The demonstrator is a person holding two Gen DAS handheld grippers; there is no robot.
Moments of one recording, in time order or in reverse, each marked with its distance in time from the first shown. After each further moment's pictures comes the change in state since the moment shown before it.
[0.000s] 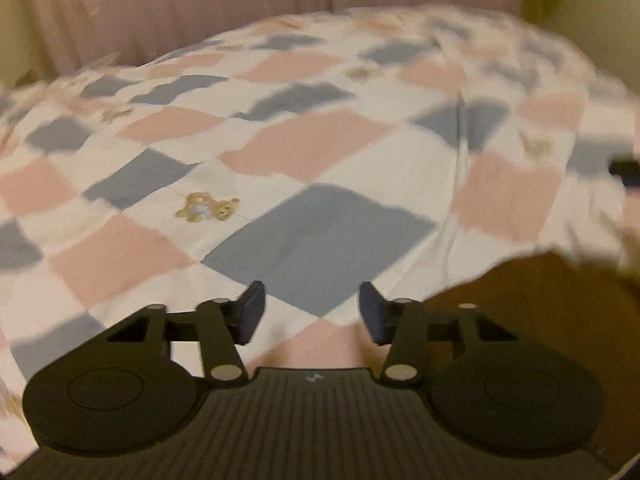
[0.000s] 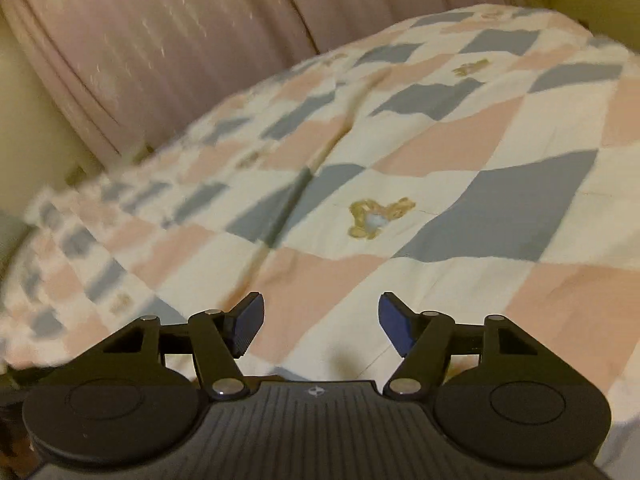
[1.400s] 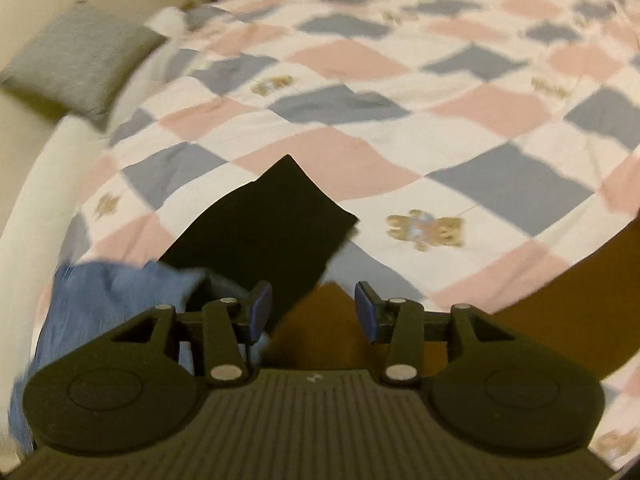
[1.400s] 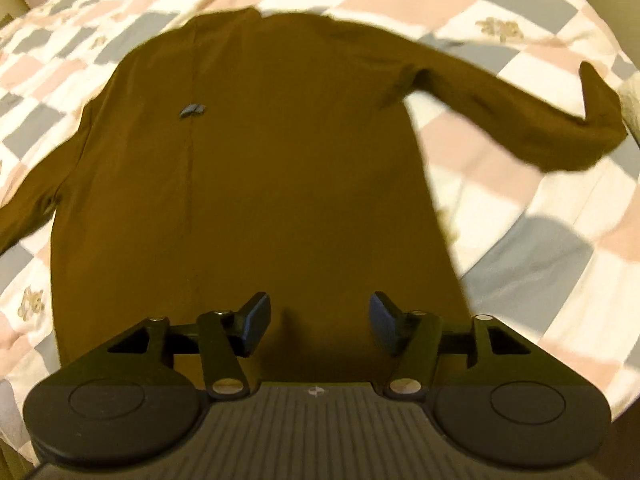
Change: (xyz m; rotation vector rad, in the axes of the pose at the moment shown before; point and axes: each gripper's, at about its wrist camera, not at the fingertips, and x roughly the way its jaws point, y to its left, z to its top) left arm -0.178 0.353 -0.090 0.042 0.256 0.414; right arm -0.203 0.087 -0.255 -0.035 0.462 -0.403
